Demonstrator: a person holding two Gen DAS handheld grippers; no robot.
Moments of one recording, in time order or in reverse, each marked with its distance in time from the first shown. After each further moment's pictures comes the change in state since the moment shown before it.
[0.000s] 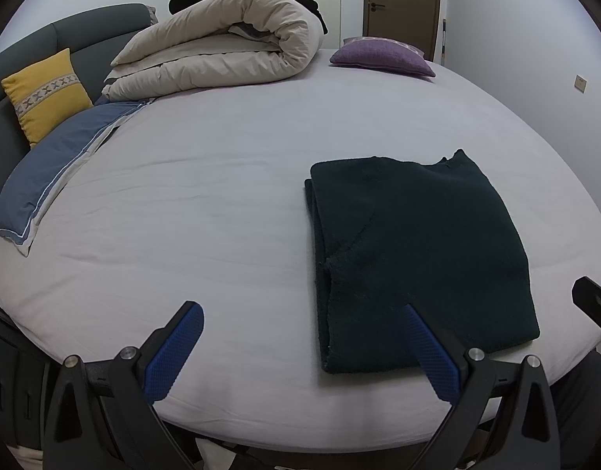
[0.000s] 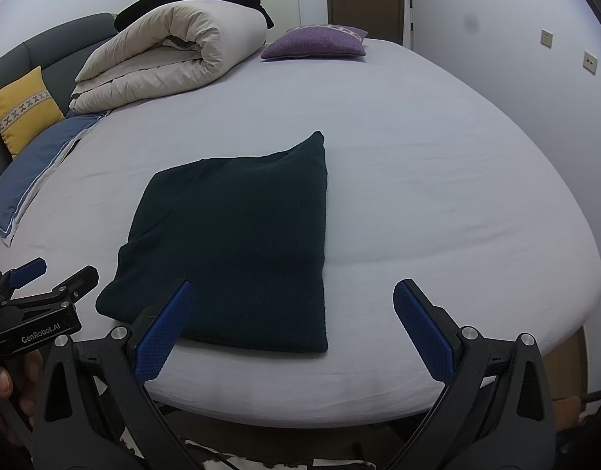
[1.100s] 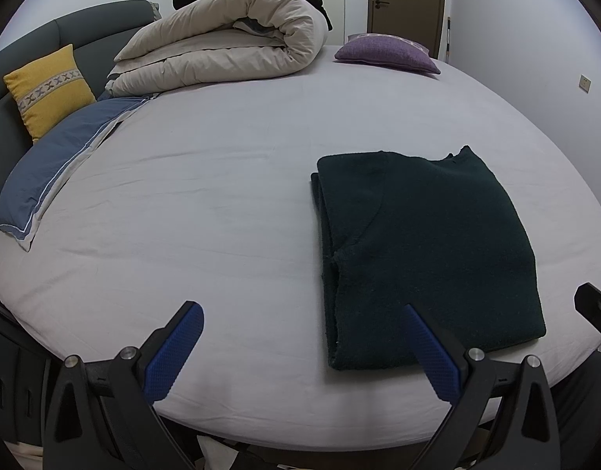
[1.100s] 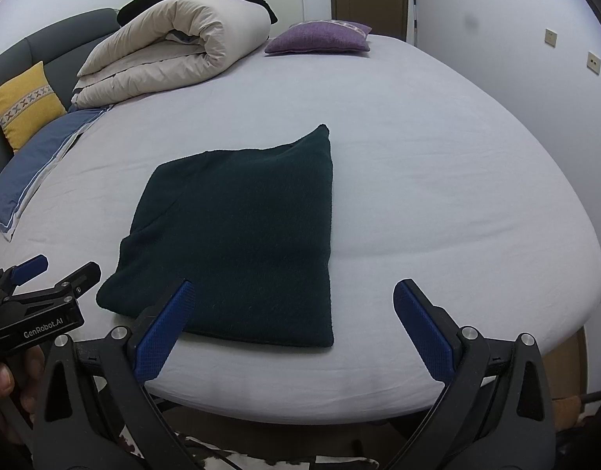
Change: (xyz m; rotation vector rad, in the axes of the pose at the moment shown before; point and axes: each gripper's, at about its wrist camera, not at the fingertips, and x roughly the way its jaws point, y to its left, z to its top) left arm 0.007 0.006 0.001 0.000 0.011 0.005; right arm 0.006 -0.002 0.000 -0.019 0.017 0.014
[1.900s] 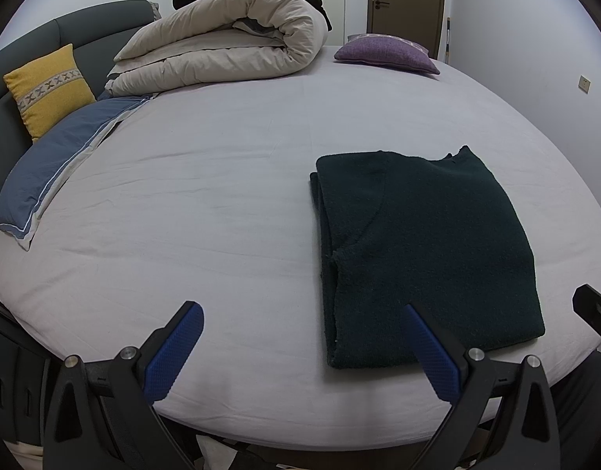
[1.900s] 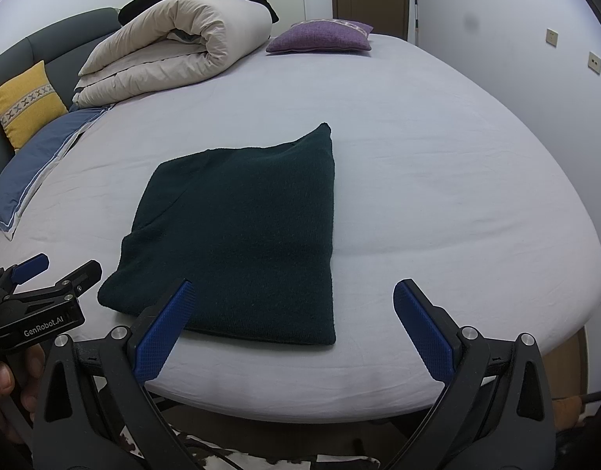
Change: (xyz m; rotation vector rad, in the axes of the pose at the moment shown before) left arm 0.001 0.001 -0.002 0.002 0.001 -0.001; right arm 0.001 0.000 0.000 -0.001 0.002 0.003
